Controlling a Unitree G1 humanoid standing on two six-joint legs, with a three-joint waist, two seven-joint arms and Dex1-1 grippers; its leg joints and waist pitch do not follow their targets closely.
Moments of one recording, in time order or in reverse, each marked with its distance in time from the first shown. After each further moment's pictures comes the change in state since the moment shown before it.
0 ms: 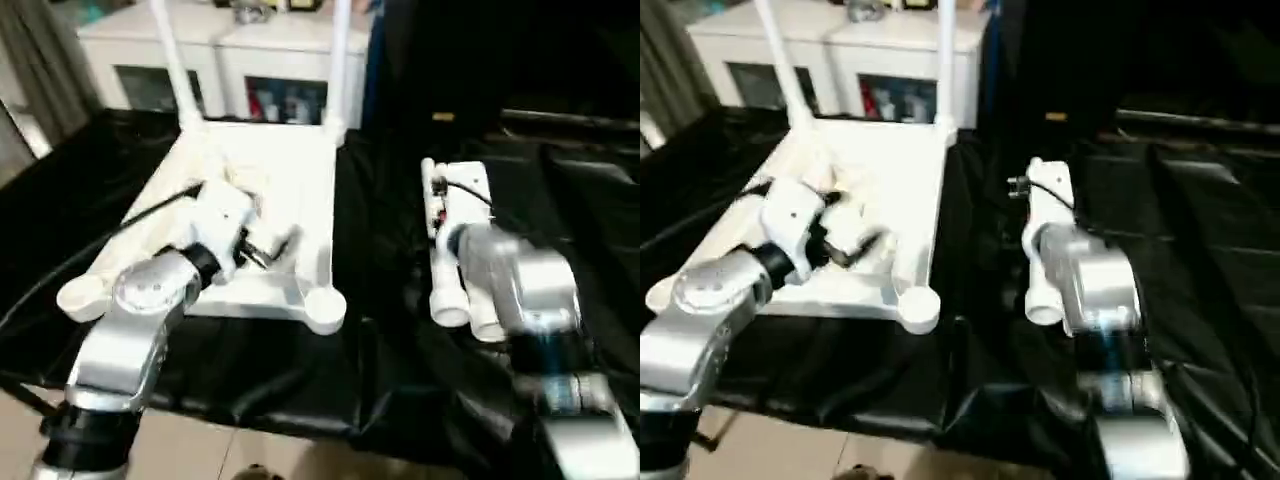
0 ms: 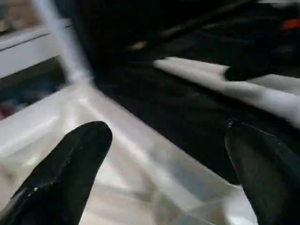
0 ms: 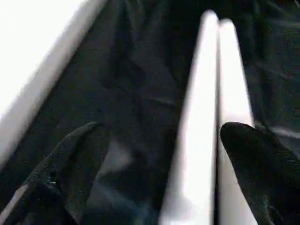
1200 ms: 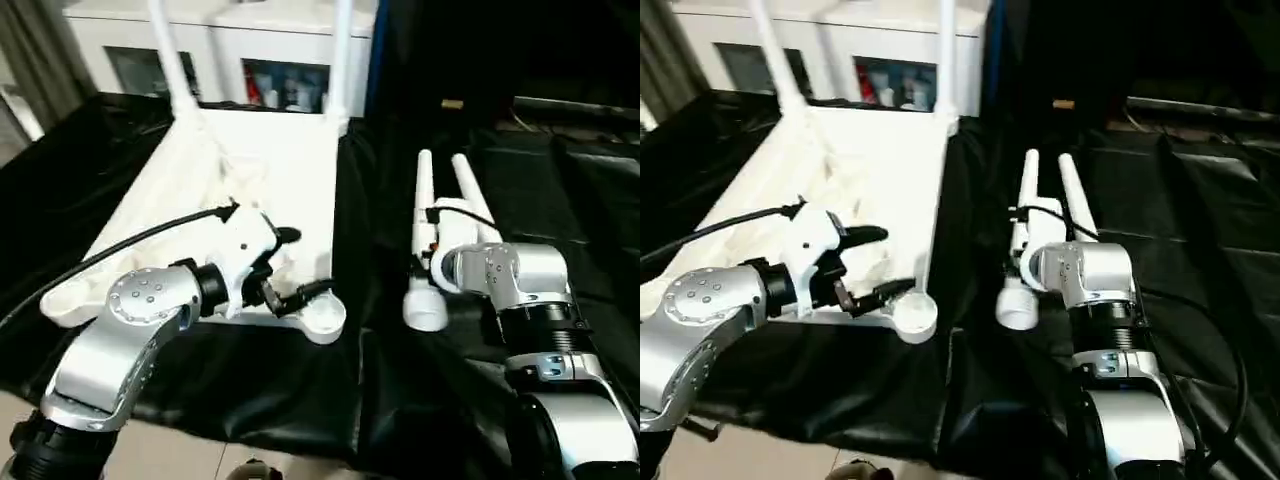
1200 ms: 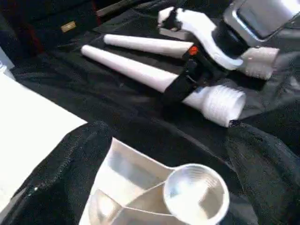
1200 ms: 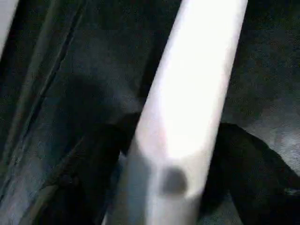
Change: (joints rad) left arm 0.022 0.087 -0.058 -0.098 -0.101 0.080 -0.145; right arm -0.061 0.031 -0.091 0.162 0.092 0.229 0.081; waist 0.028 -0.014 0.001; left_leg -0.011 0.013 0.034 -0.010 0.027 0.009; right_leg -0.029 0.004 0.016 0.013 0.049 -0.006
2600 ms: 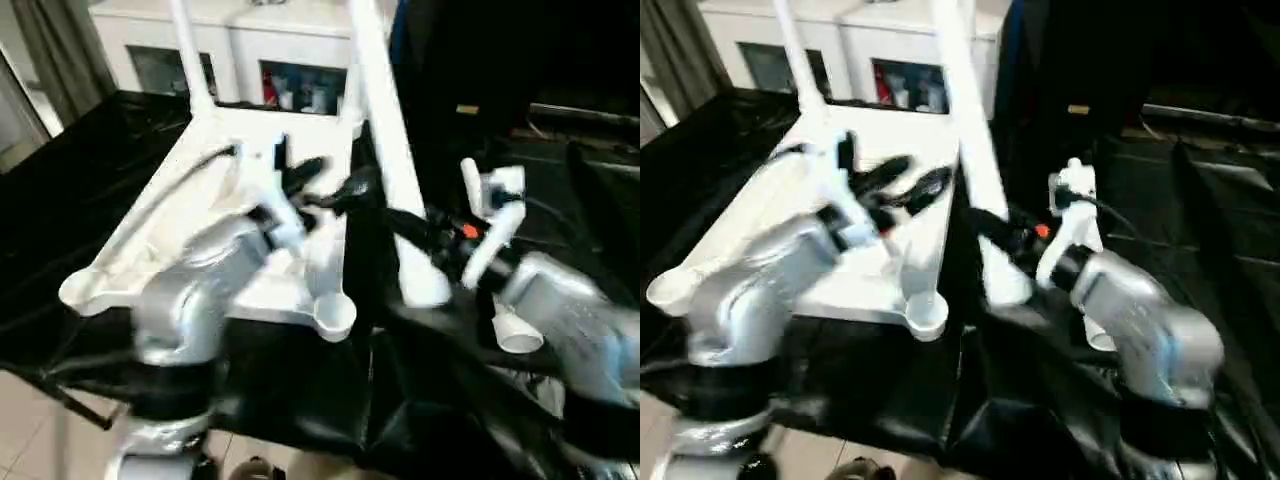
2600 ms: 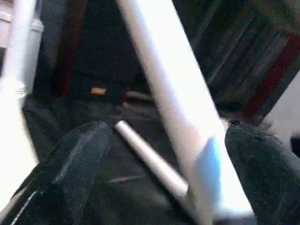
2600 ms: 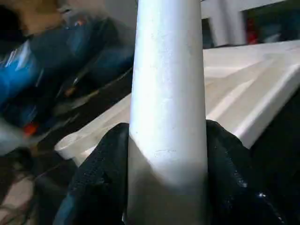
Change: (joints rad) left arm -0.297 -0.509 0.226 0.240 -0.270 0.156 0.377; right arm 0.388 -0.051 -0.099 -0.746 0.398 -0.184 0.493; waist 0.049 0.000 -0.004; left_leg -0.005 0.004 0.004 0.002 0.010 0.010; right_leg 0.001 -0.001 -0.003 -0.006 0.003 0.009
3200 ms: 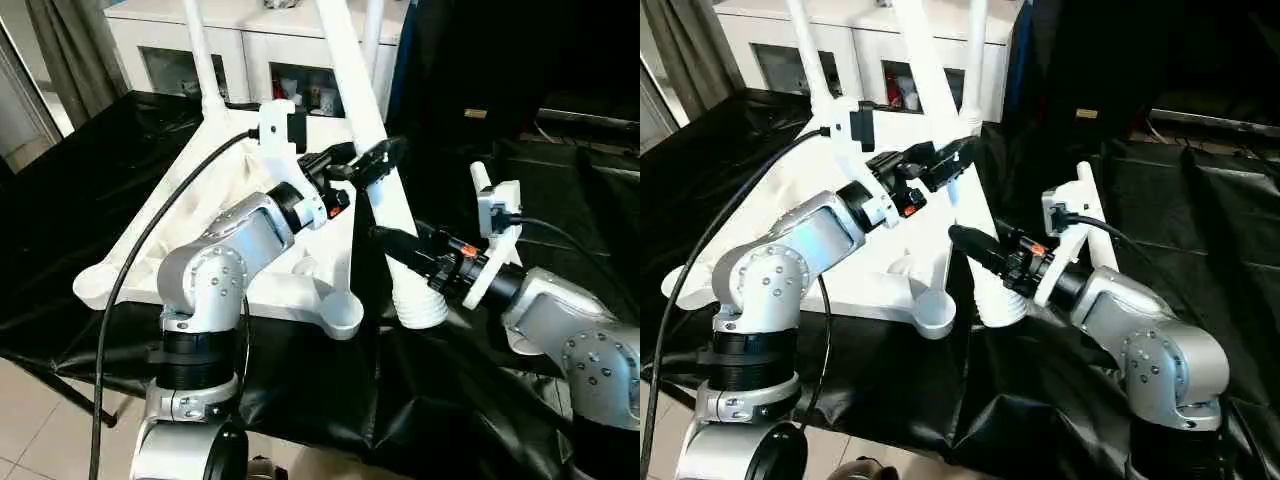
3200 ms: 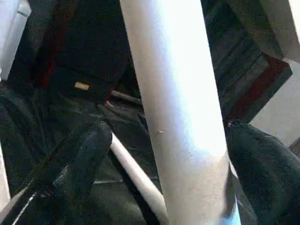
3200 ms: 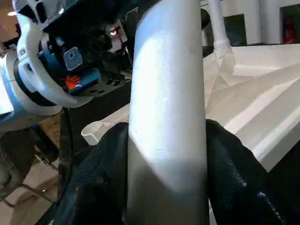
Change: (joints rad) left arm -0.076 -0.058 0.083 0.058 -0.108 0.111 0.069; right arm 0.043 -0.028 0.069 -0.049 0.029 -0.045 0.027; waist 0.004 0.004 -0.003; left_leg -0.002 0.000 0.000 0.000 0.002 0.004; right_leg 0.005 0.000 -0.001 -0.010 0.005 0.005
